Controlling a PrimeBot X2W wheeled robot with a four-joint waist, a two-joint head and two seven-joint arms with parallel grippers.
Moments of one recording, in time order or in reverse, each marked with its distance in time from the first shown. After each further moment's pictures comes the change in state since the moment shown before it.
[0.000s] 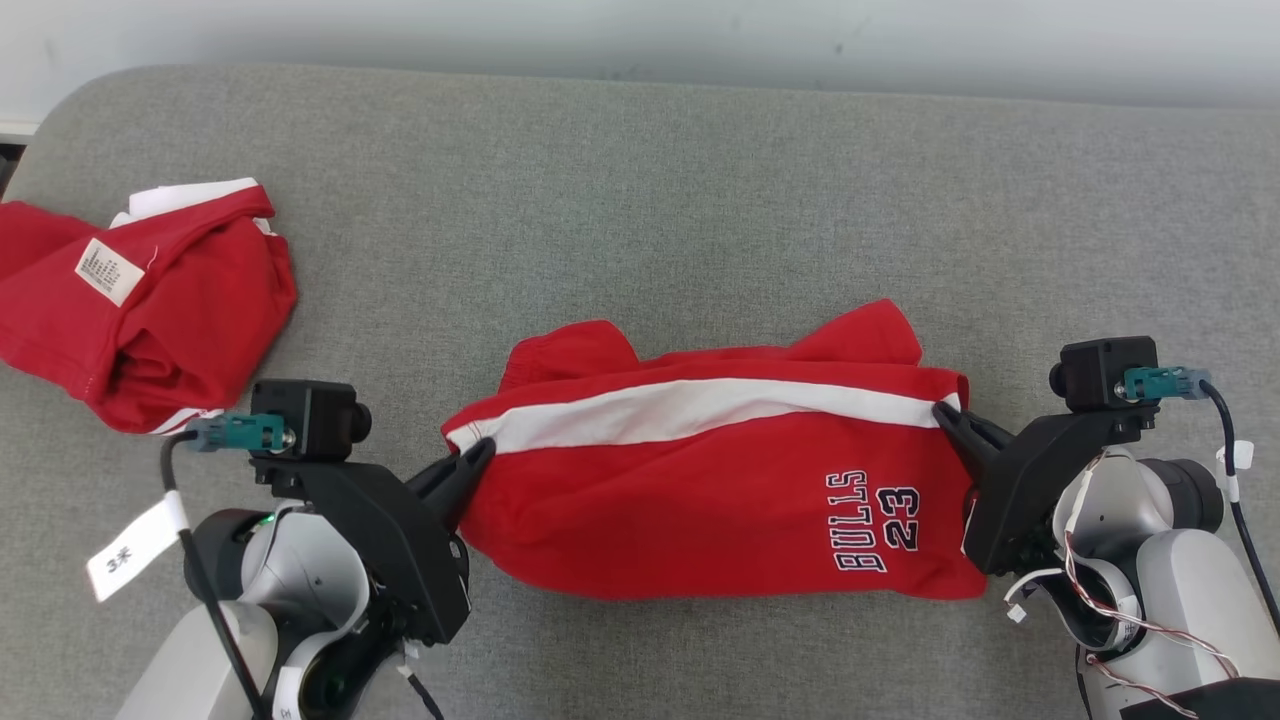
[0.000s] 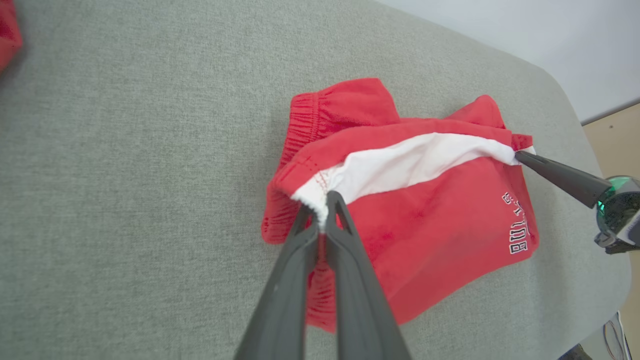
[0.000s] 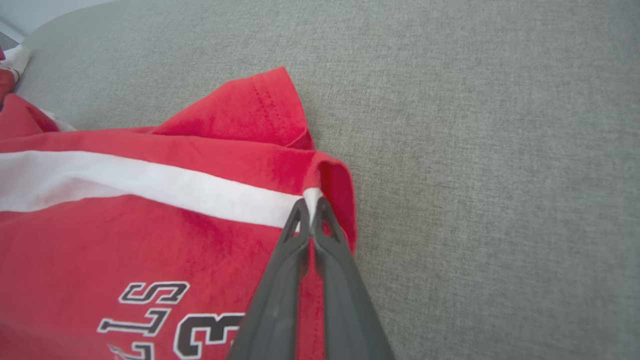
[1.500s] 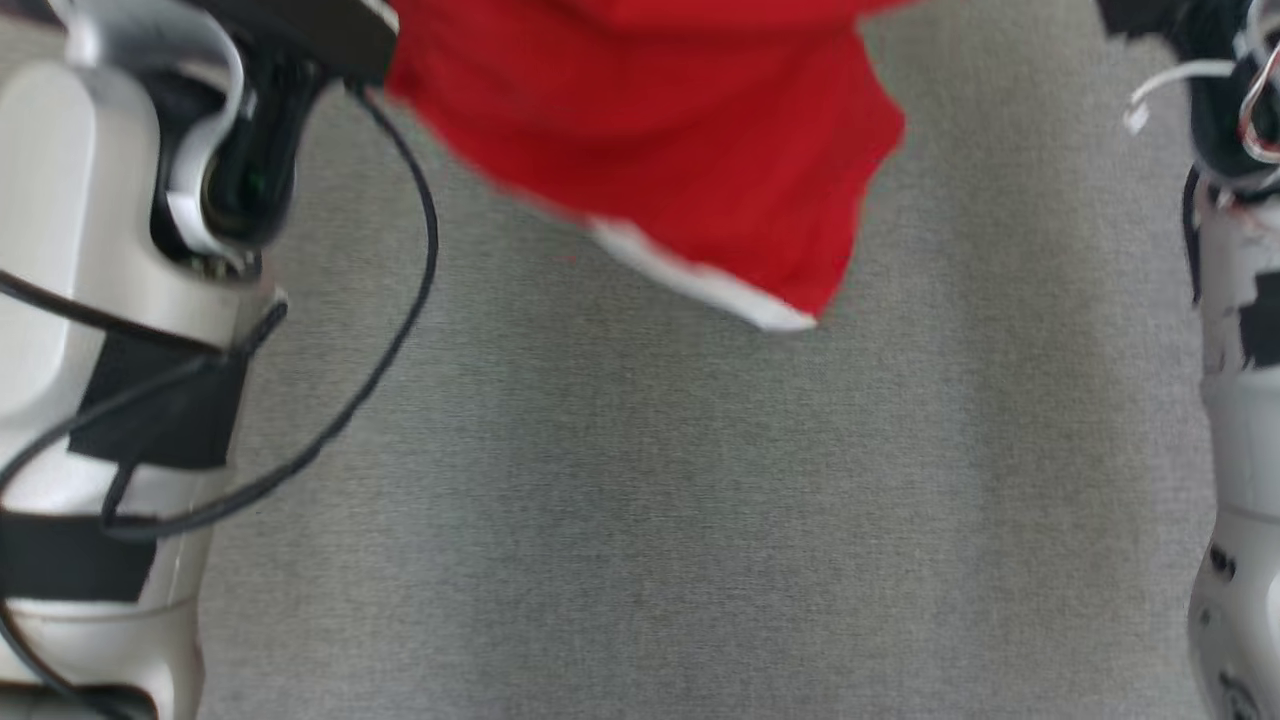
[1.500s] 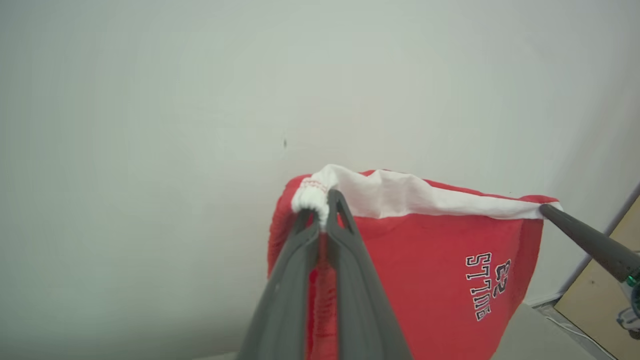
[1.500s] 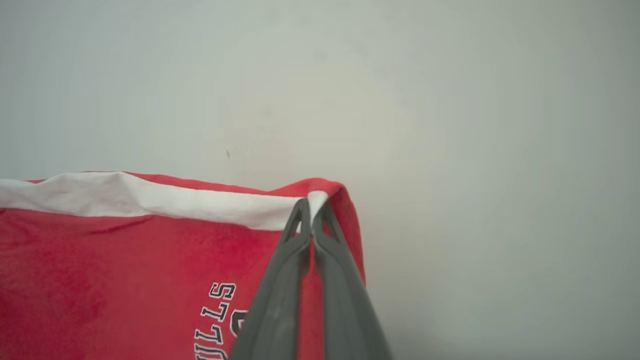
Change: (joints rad) left arm -0.740 -0.134 0.095 0.373 0.087 -0.166 -0.455; right arm -0.721 -0.061 0.048 0.142 0.019 0.000 -0.378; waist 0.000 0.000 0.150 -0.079
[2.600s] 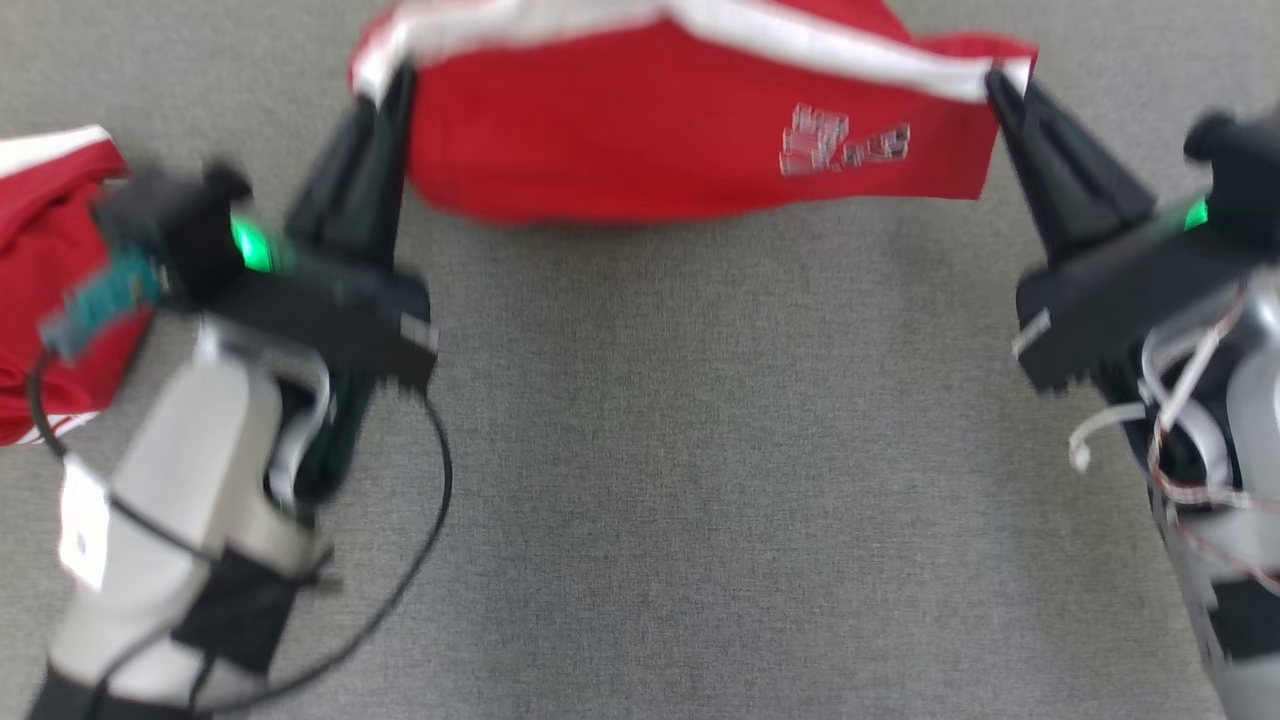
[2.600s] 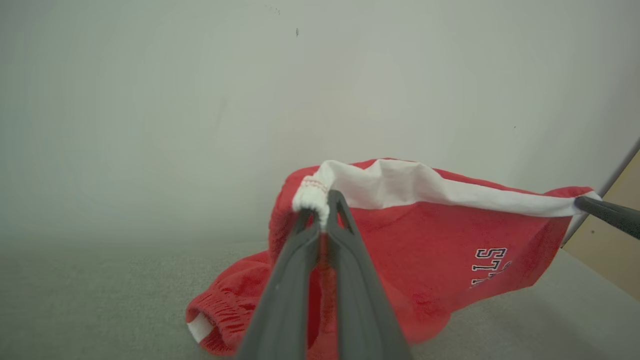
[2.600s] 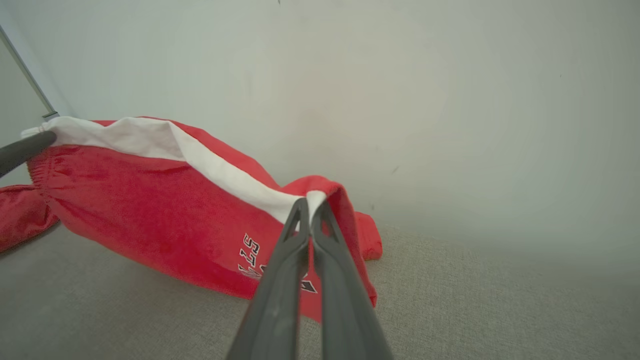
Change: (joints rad) left arm 0.291 0.067 -0.124 0.077 0.043 -0.103 -0.356; right arm 0.437 -0.153 0.148 -0.304 0.072 0.000 0.005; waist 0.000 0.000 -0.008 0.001
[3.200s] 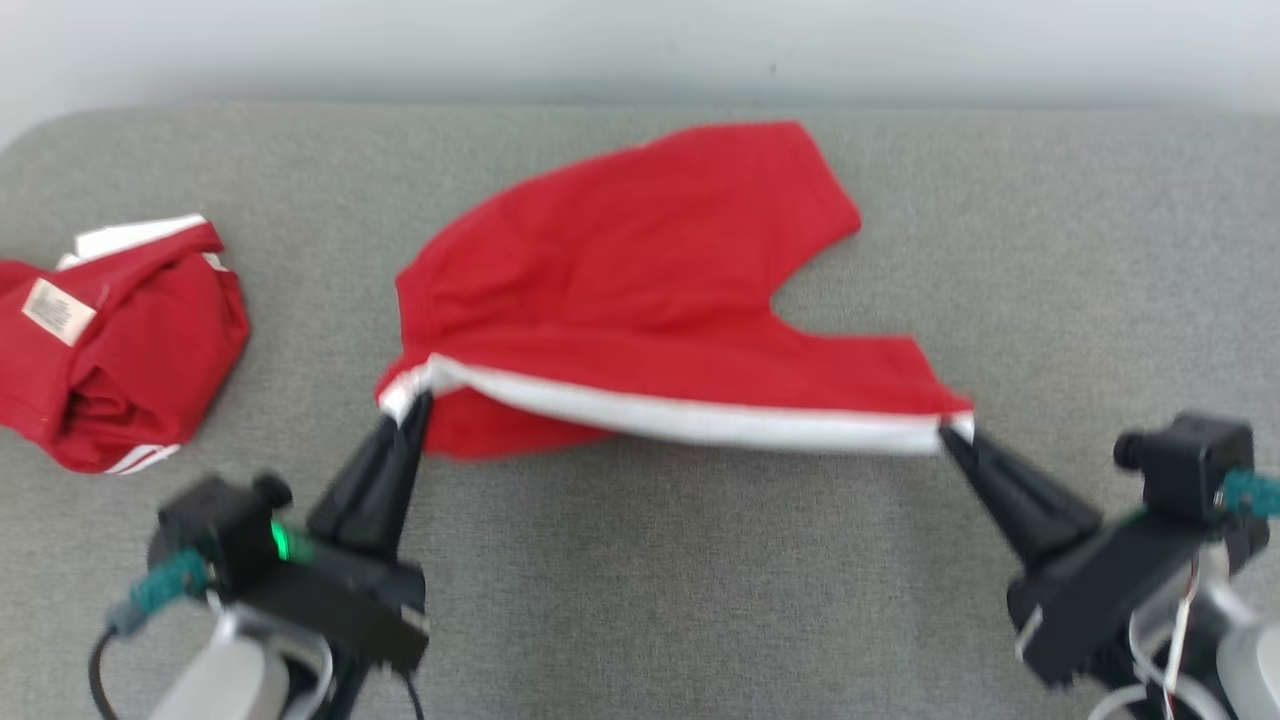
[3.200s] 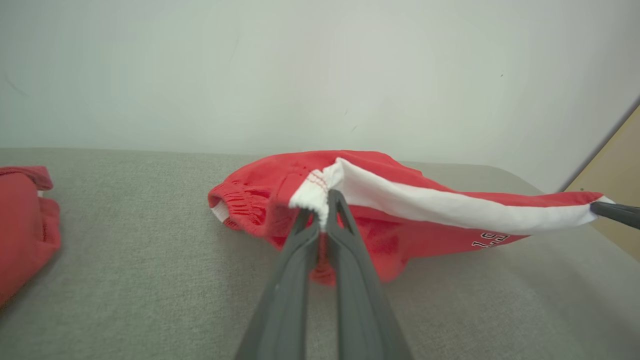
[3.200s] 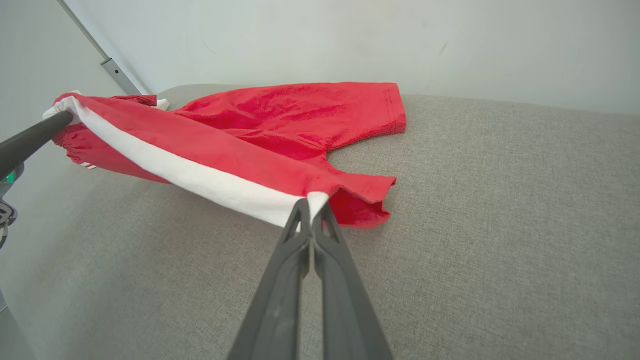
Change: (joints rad) left arm 0.444 0.118 -0.046 -0.197 -0.017 0.041 -0.006; right arm 0.473 -0.099 0.028 -0.168 0.183 0.000 0.075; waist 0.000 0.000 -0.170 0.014
